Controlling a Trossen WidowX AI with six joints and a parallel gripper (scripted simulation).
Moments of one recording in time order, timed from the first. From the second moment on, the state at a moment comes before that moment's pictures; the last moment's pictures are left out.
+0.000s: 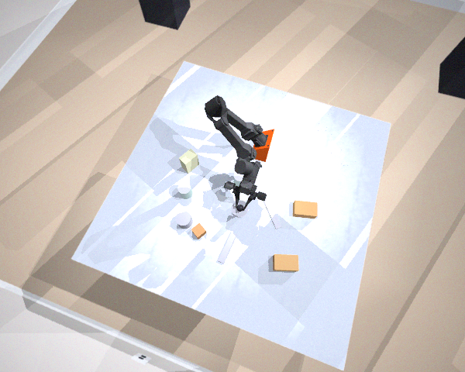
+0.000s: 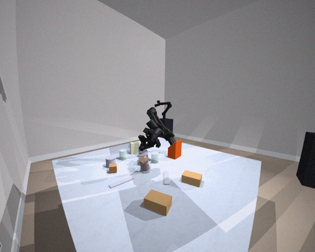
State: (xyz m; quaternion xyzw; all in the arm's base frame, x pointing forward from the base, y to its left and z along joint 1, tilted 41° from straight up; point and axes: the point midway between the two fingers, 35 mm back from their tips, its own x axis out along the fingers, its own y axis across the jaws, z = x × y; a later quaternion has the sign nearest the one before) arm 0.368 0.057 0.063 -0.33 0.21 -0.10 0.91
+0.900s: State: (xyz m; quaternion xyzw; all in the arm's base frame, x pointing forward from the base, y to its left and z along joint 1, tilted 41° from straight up) arm 0.362 0.066 0.066 -0.34 0.22 -0.09 0.91
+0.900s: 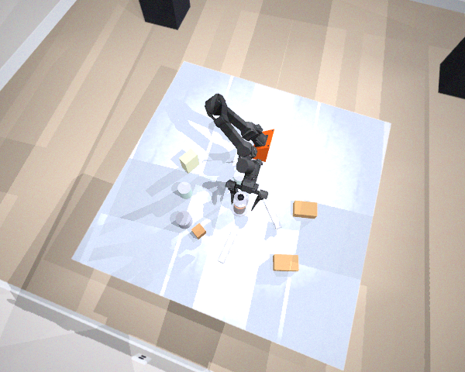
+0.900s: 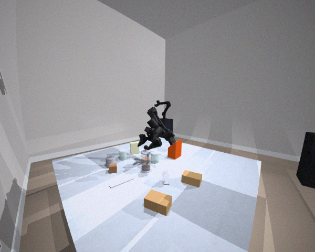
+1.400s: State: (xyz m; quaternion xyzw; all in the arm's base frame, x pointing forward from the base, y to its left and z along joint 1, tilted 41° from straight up) arm 0.317 0.098 0.124 -0.33 0.22 -0.10 0.91
